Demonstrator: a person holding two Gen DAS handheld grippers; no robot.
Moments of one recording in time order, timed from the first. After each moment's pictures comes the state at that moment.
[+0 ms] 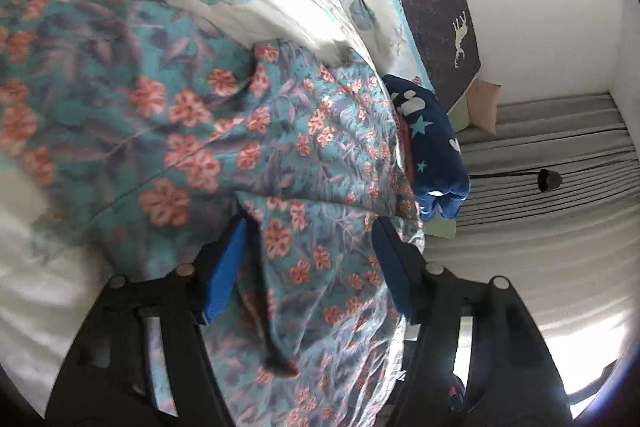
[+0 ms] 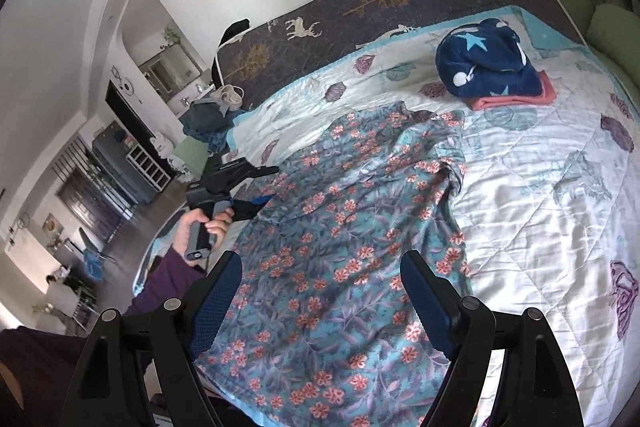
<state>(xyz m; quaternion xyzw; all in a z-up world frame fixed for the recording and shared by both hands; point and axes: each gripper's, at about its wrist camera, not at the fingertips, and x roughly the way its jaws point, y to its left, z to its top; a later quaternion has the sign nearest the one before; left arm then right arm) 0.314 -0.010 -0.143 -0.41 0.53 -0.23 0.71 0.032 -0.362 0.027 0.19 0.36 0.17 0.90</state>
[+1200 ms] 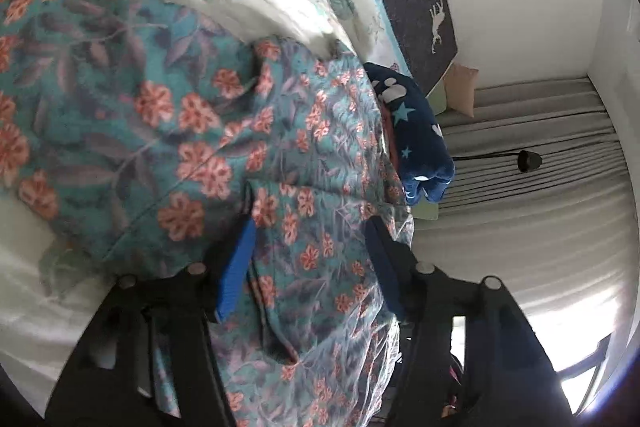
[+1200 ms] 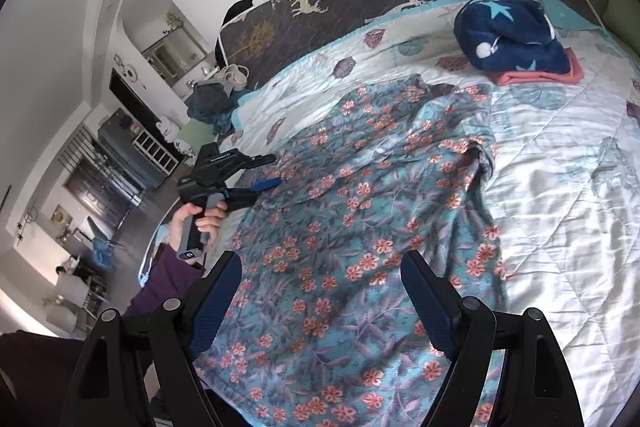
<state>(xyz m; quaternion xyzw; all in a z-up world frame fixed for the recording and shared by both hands) 0.322 0.000 -0.157 -0.41 0.51 -0.30 0.69 0.072 -0.342 -0.004 0.20 0.40 0.19 0.87</state>
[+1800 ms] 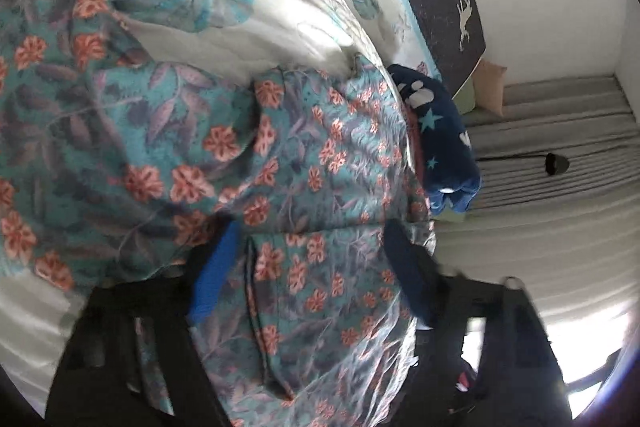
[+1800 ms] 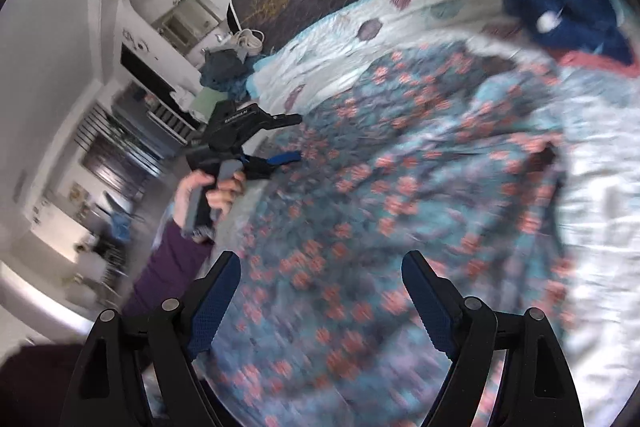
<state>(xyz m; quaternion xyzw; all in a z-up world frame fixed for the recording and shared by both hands) 0.353 -0.006 -0.154 -0.39 0.55 -0.26 0.69 0.160 -0.292 -0.038 0.24 0.45 0.26 0.82</state>
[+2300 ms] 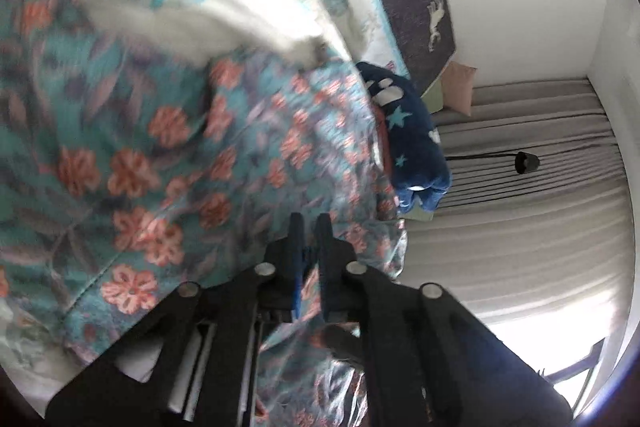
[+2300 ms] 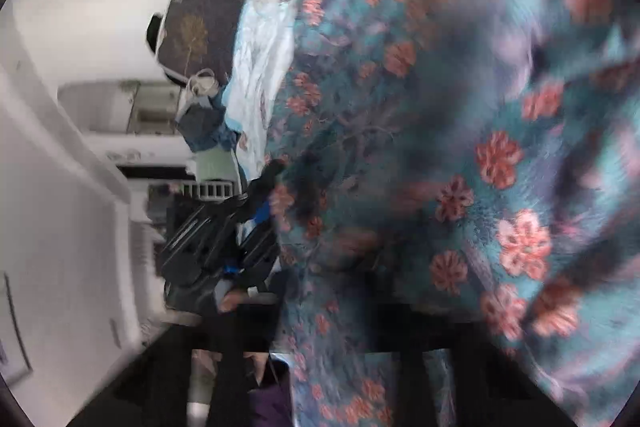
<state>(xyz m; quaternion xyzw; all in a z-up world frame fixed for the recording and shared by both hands) 0.351 -0.020 -0.149 -0.42 0.51 -0.31 0.68 0.274 -0.254 -0.168 0.51 0.51 0.19 0.67</state>
